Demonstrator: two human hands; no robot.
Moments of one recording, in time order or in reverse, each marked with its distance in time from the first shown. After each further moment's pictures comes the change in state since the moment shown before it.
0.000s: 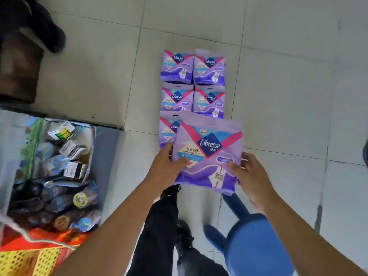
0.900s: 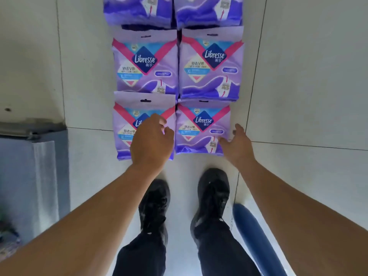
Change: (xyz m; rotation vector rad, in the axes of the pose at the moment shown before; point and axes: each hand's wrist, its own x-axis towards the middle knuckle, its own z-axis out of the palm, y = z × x) left_hand 0.297 -0.105 0.077 0.743 0.289 0.025; right_hand 0.357 0.149 0.033 -0.610 0.115 0.047
